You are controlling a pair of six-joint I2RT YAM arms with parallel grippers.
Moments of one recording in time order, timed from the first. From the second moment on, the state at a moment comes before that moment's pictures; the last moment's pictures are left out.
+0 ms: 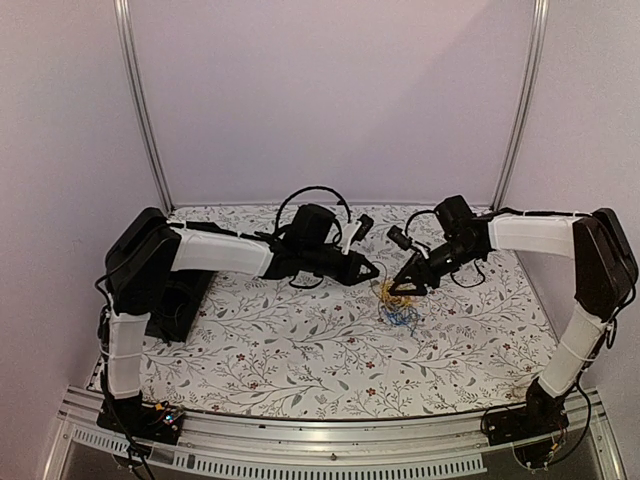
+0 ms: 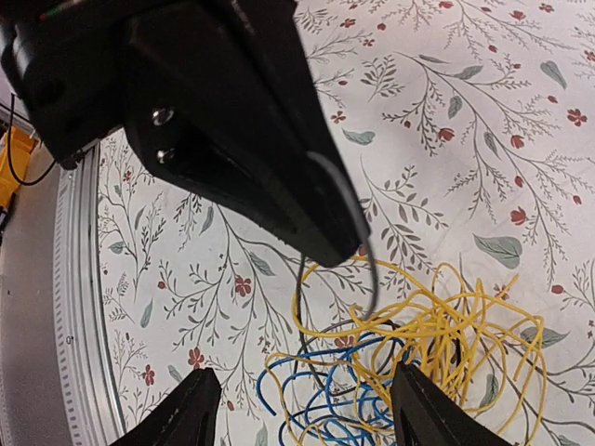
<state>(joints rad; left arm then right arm) -0.85 2.13 1.47 0.13 0.43 -0.32 0.42 1.75 1.17 -0.53 -0.79 -0.39</state>
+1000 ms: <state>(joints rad) -0.85 1.75 1.29 0.04 0.24 -0.30 0.55 1.92 1.03 -0.05 -0.34 -0.07</state>
